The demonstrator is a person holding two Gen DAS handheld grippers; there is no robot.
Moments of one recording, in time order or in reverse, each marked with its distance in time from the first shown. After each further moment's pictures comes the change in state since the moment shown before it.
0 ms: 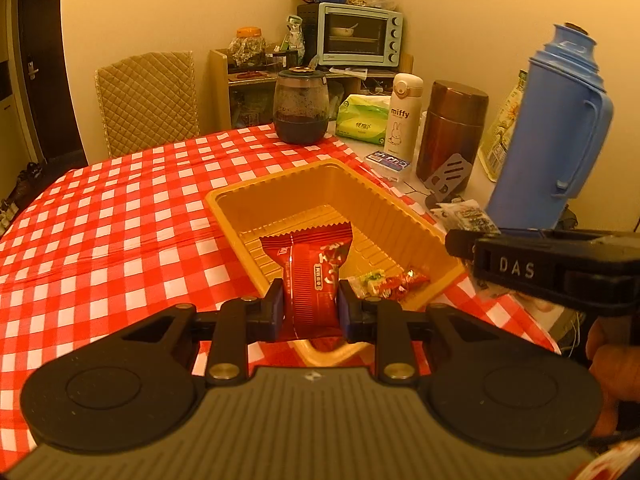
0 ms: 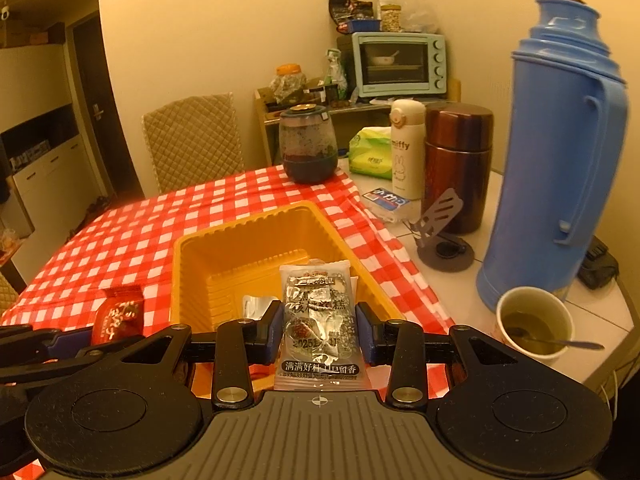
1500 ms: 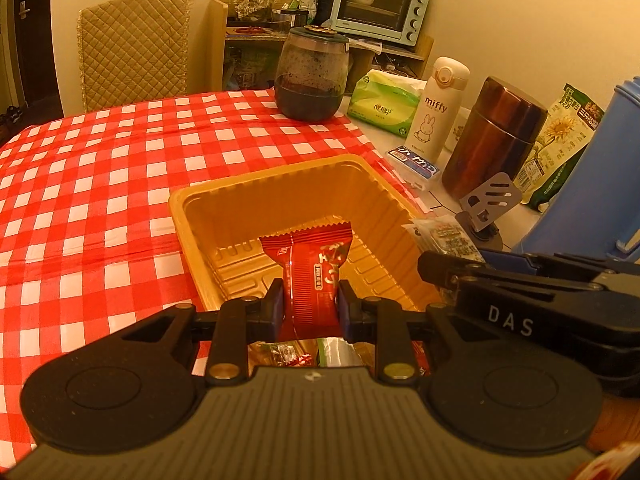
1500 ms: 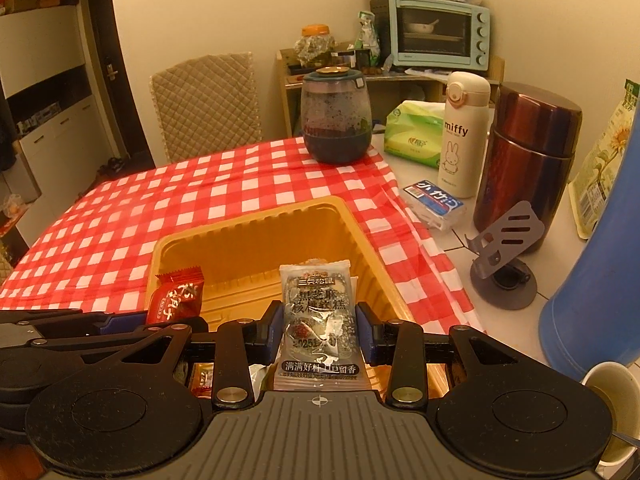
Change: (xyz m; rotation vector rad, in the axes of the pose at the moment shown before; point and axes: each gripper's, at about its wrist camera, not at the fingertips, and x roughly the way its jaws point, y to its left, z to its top) left arm 0.121 0.033 0.049 -0.121 0.112 -0.071; right arm 0.112 0.005 0.043 -0.057 0.113 0.047
